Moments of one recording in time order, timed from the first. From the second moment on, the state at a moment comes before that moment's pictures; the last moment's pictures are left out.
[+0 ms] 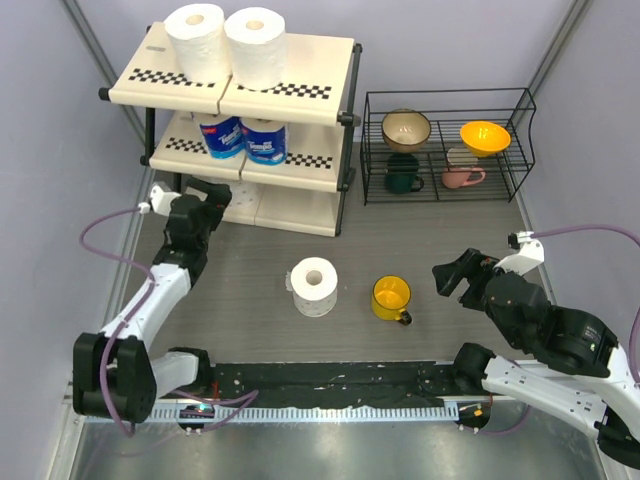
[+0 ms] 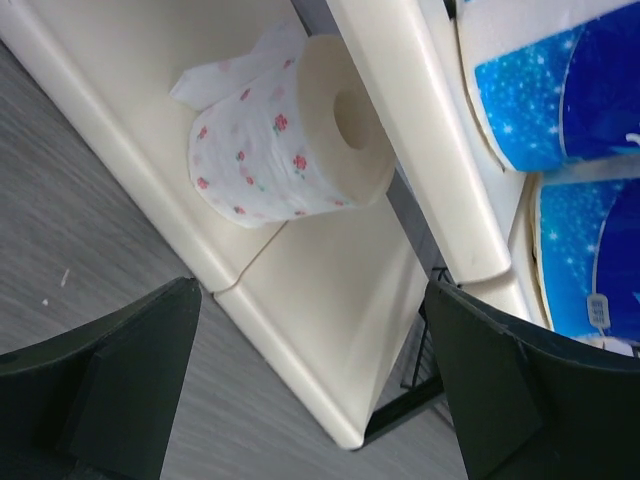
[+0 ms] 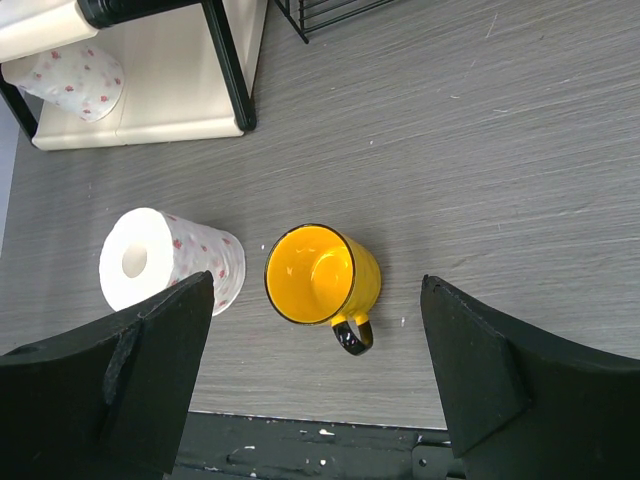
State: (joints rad) left arm -0.13 1.18 0.69 0.17 -0.29 -1.03; right arm 0.96 0.47 0.99 -1.10 0.70 0.90
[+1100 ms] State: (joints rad) left arm -0.84 1.01 0.68 -0.38 -0.44 -0.97; right arm 0.96 0.50 1.01 -1.11 0.67 0.92
